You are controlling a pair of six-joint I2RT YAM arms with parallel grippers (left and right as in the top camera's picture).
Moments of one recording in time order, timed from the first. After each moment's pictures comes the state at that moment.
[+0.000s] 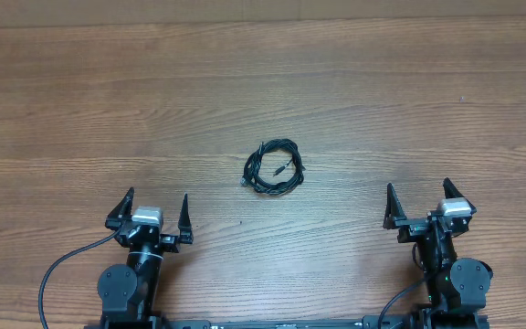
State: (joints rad) left arm 0.00 0.02 0.01 -0.07 0.11 0.06; right arm -0.02 0.01 0.02 -0.03 -0.11 -0.01
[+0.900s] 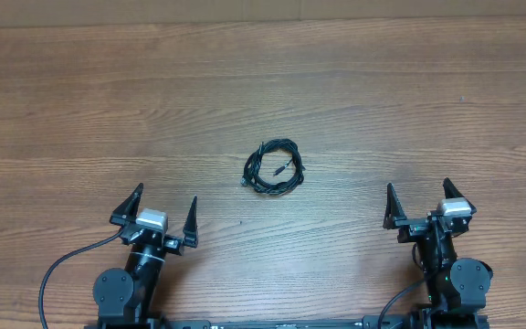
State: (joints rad) left arm 0.00 0.02 0.05 -0.06 0.24 0.06; right arm -0.02 0.01 0.02 -0.03 -0.11 -0.01
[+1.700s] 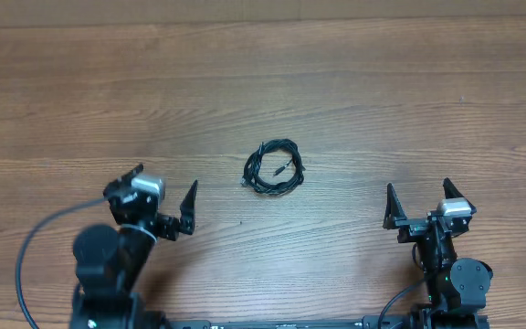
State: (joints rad) left arm 0.00 0.46 0.45 -0.25 0.28 0.09; right arm -0.02 0.01 0.02 -0.03 -0.11 -0.01
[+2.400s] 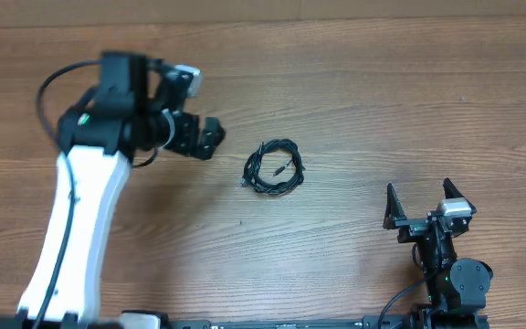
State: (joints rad) left arm -0.12 1.48 1.48 -1.05 0.37 0.14; right arm -0.02 0.01 0.02 -0.03 -0.11 -0.01
